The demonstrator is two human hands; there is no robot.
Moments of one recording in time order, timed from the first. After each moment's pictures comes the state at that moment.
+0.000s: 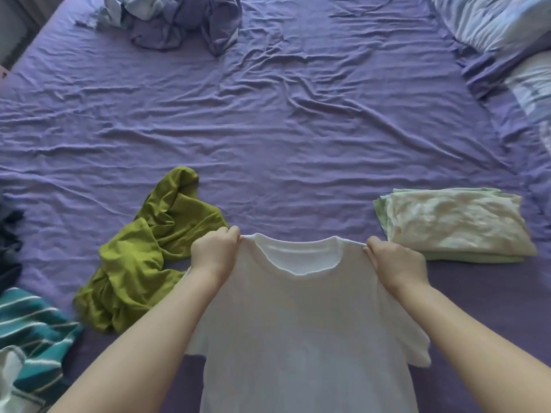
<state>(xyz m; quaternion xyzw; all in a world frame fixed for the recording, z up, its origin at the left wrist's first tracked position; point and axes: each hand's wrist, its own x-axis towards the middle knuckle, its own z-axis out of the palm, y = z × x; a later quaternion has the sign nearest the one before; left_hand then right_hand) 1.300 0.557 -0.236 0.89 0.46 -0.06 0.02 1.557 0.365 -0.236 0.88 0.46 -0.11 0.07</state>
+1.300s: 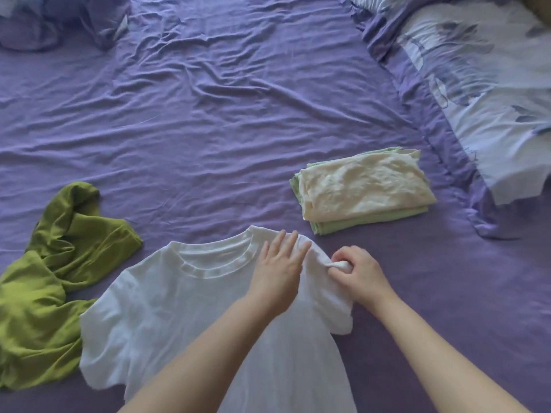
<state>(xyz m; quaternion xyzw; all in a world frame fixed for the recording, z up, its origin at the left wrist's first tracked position) 1.462 0.390 -0.279 0.96 0.21 -0.11 0.17 1.585 0.254 -0.264 0.86 0.30 -0.28 -0.31</state>
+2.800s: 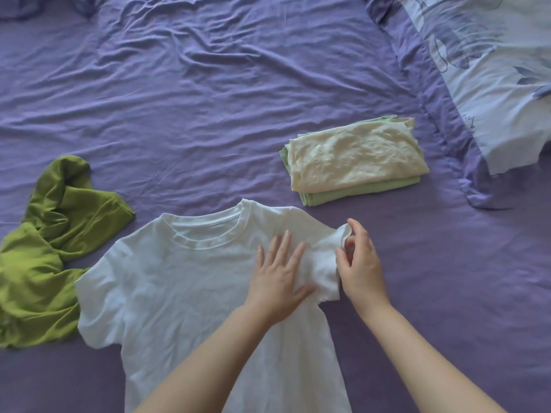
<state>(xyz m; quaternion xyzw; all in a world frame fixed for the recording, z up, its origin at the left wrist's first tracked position) 1.428 0.330 -0.293 0.94 0.23 -0.16 0.21 1.550 0.216 -0.267 0.88 0.21 -0.19 -0.39</state>
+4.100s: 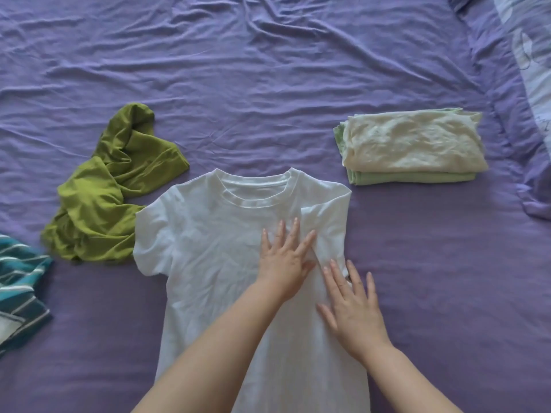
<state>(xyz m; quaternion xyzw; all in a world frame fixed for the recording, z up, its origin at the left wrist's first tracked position) 1.372 0.330 -0.301 0.92 0.32 -0.19 0.13 1.448 0.173 -0.281 0.82 0.54 -0.17 0.05</state>
